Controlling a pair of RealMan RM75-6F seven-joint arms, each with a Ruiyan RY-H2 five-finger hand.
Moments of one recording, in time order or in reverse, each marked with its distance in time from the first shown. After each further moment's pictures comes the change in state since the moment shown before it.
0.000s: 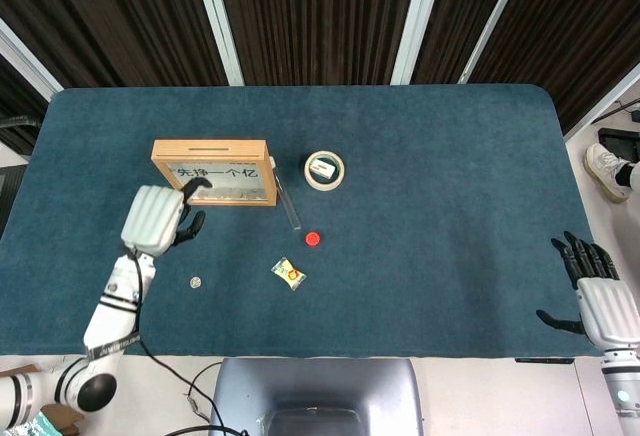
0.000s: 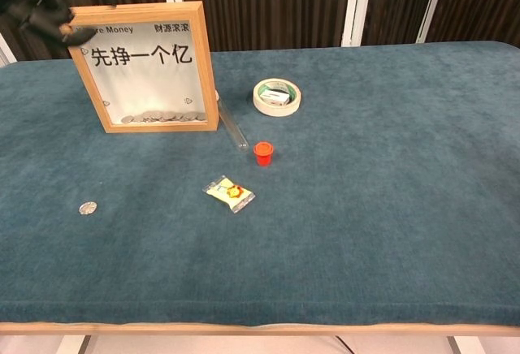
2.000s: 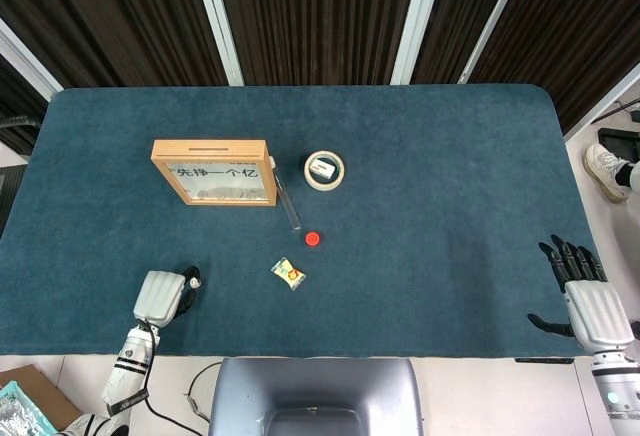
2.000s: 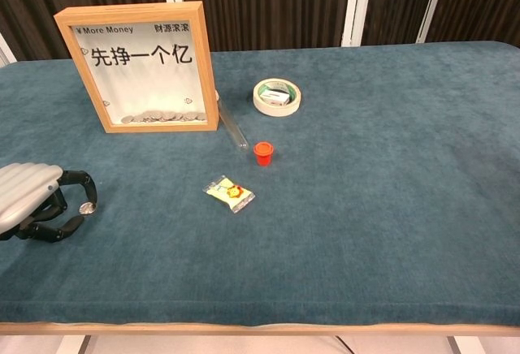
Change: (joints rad) left arm 0.317 -0.507 0.133 0.784 0.292 -0.069 -0.193; right arm 0.008 -0.018 -0.016 -0.003 -0.017 -0.005 -0.040
